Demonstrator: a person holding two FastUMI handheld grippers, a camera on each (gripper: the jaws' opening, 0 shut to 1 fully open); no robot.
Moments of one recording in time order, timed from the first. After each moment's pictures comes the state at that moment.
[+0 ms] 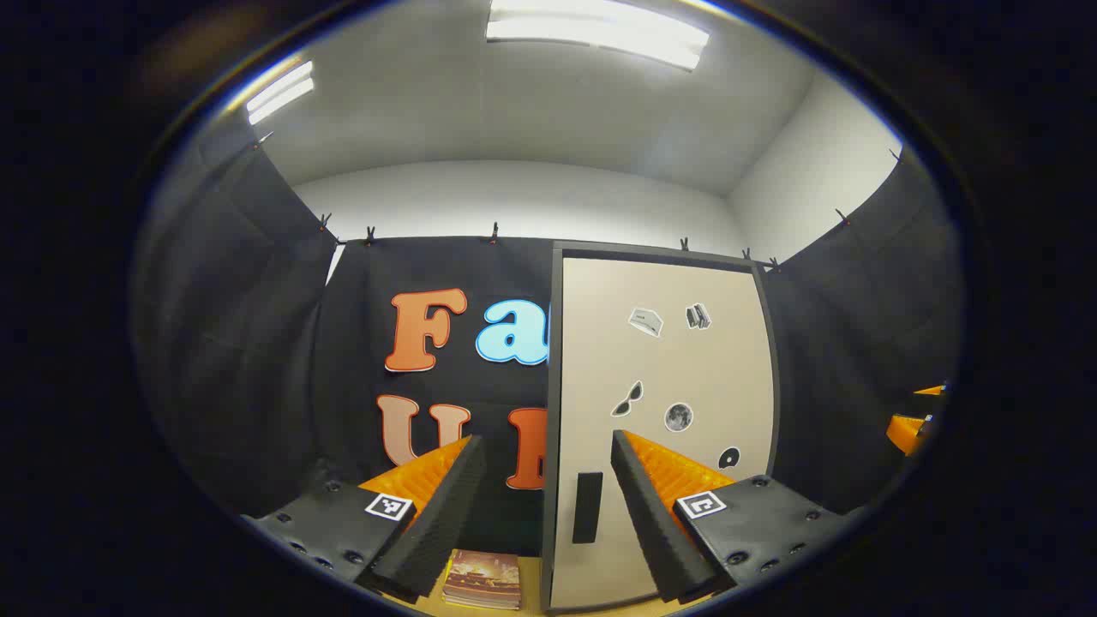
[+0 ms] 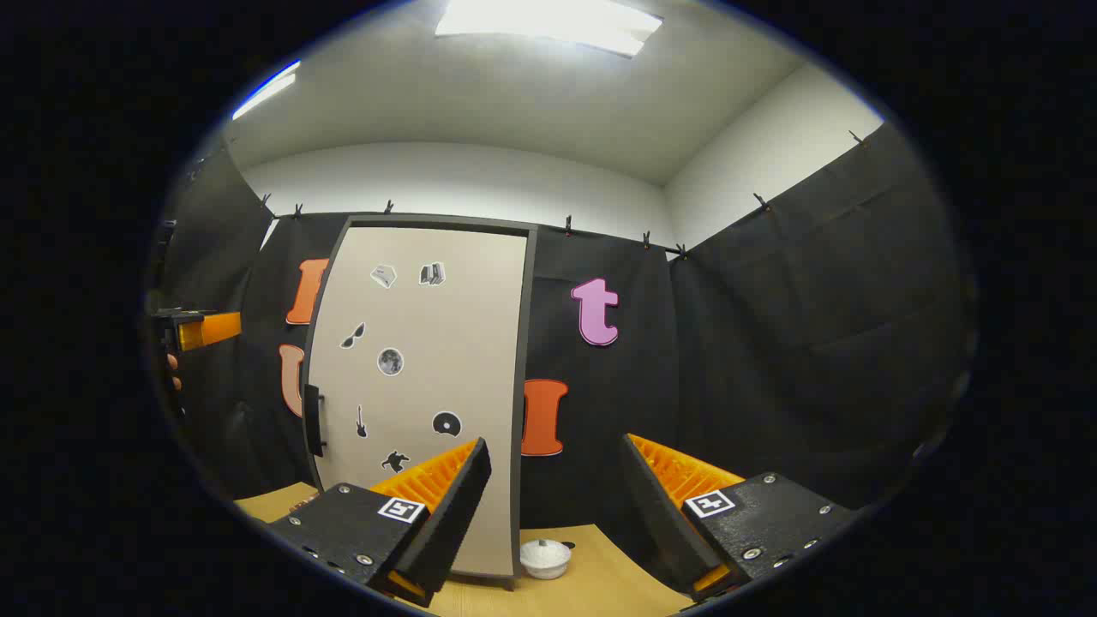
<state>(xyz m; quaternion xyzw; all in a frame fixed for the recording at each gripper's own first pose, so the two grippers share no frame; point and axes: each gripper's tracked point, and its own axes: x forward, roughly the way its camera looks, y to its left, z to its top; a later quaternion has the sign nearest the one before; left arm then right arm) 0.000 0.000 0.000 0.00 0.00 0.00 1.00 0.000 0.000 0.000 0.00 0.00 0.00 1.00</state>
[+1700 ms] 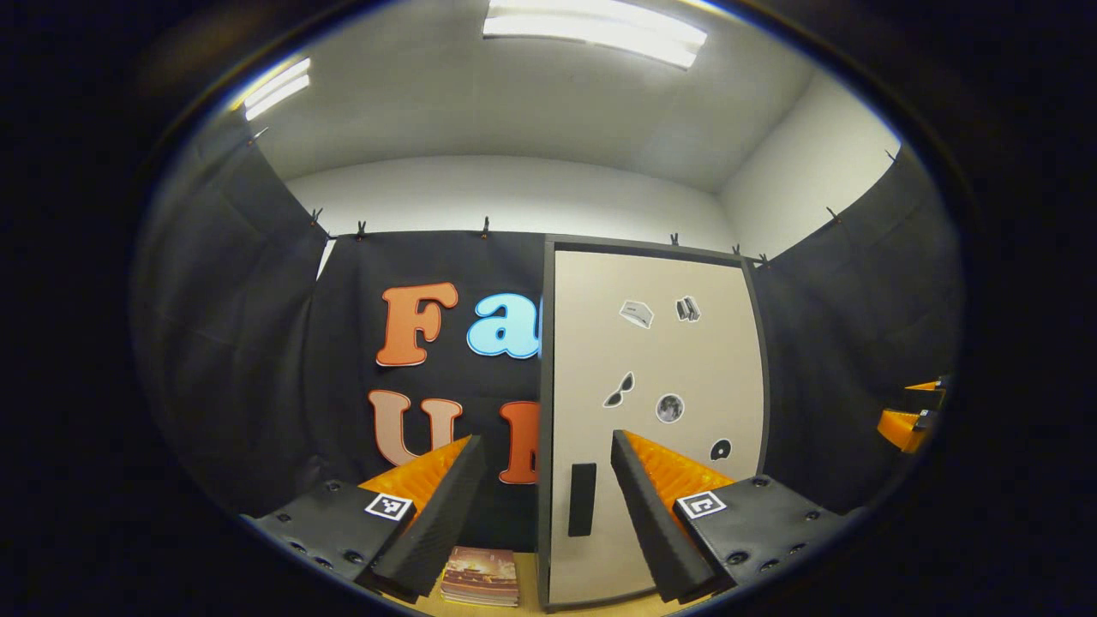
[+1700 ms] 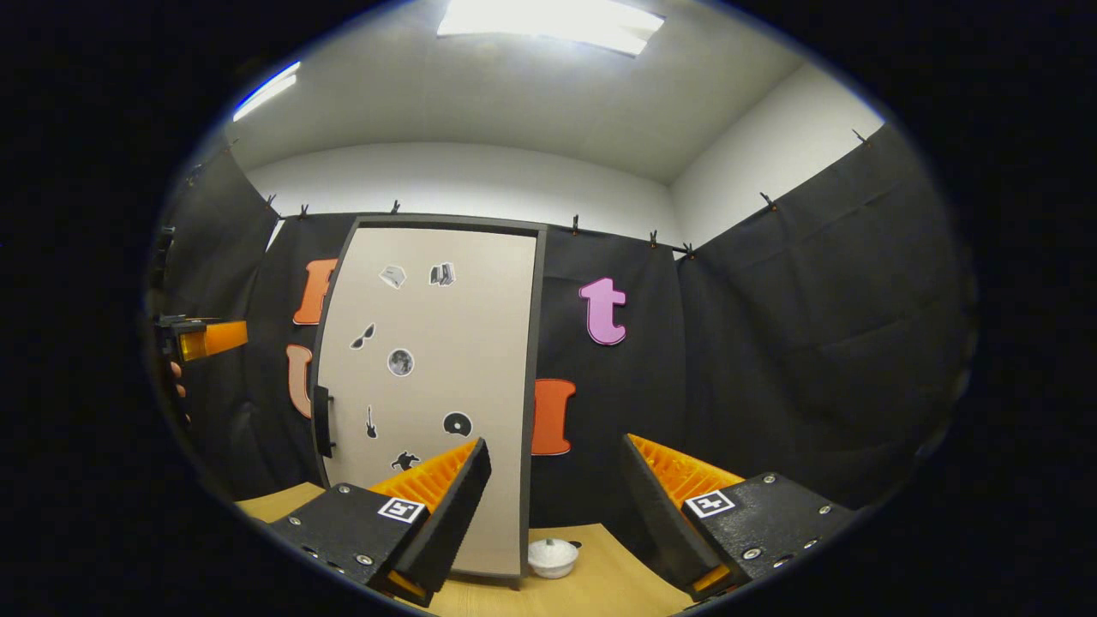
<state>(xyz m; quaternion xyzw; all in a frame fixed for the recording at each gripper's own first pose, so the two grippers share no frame) -0.009 0.005 -0.008 0.01 0.01 -0.01 1.00 0.001 0.019 -0.001 0.00 0.00 0.01 1.00</state>
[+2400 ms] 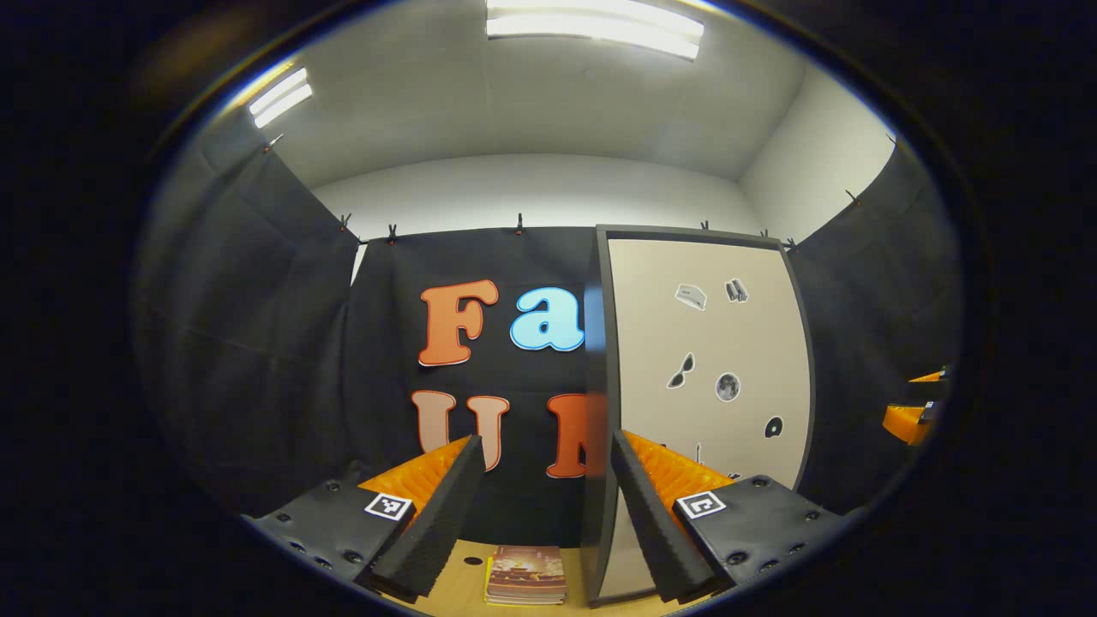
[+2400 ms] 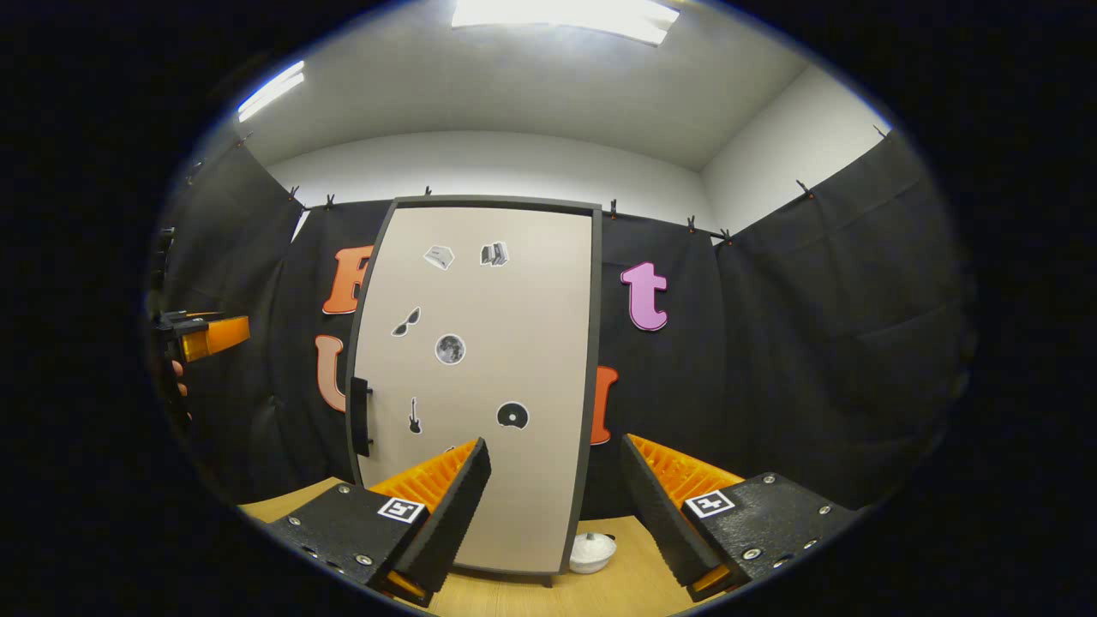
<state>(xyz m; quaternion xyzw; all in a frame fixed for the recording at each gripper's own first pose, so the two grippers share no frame) -0.021 0.077 -0.024 0.04 0.01 0.04 1.00 0.022 0.104 -0.026 0.01 0.04 0.07 1.00</state>
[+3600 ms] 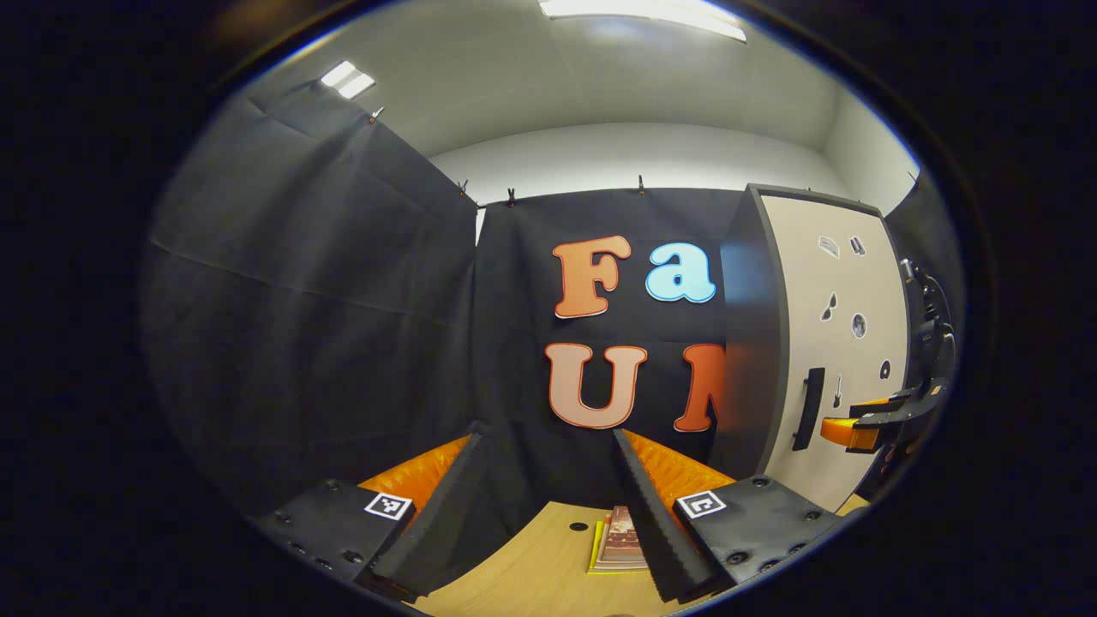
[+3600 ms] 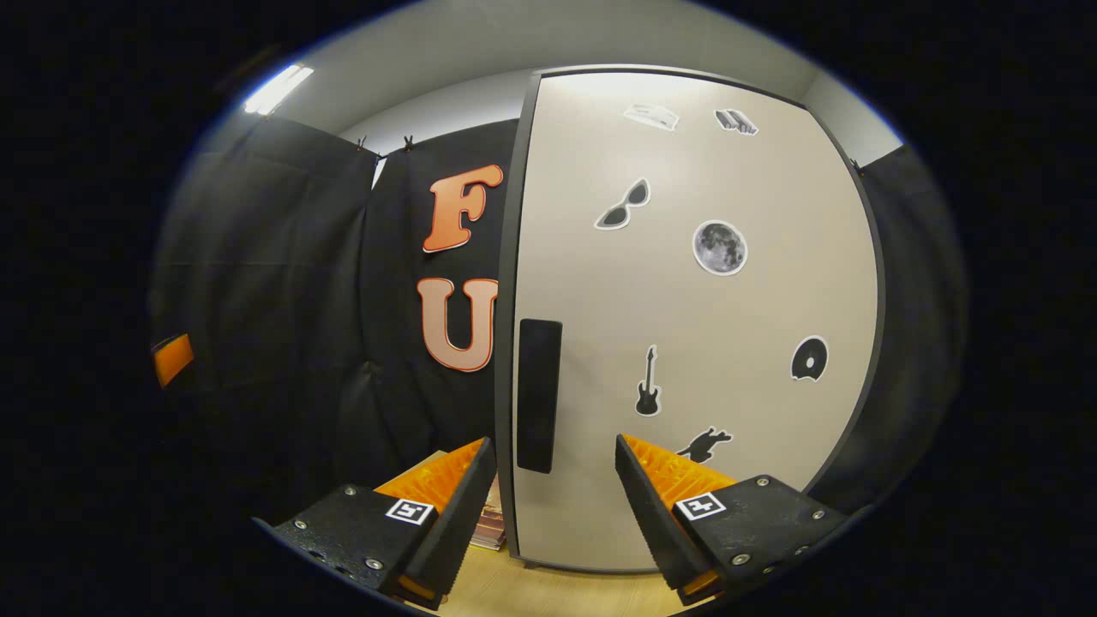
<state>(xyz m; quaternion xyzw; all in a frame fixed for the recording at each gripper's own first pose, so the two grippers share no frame) -0.126 0.272 -0.070 0.04 0.07 0.21 0.97 0.117 0.383 -0.118 0.04 0.17 0.23 0.96</state>
